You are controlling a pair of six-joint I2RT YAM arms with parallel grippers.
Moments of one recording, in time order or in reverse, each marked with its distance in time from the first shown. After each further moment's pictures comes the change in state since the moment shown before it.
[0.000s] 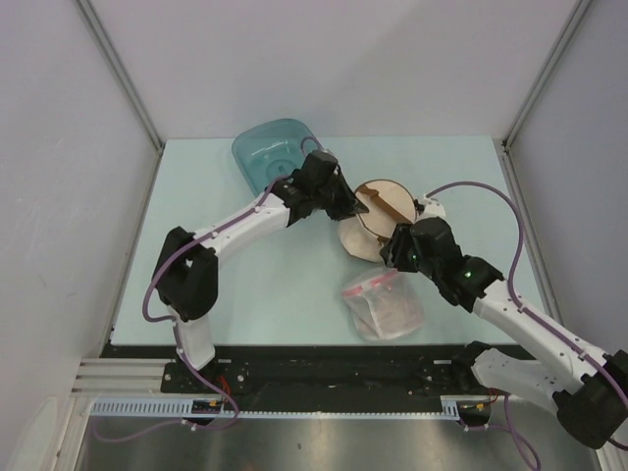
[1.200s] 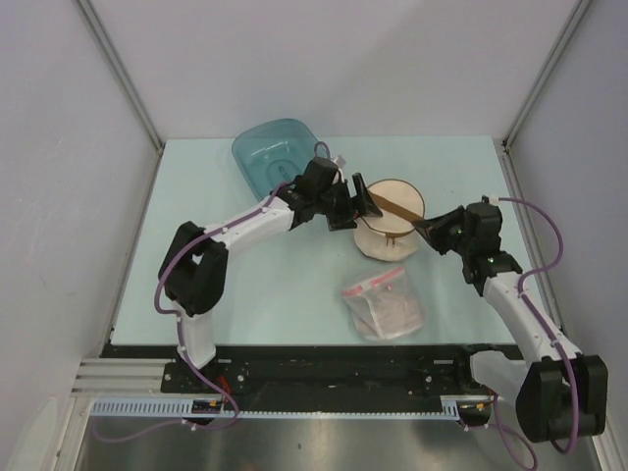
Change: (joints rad) left arm 0.019 0.047 -0.054 0.100 0.132 0.174; right arm -0.544 0.091 -0.112 0.301 -0.393 0.491
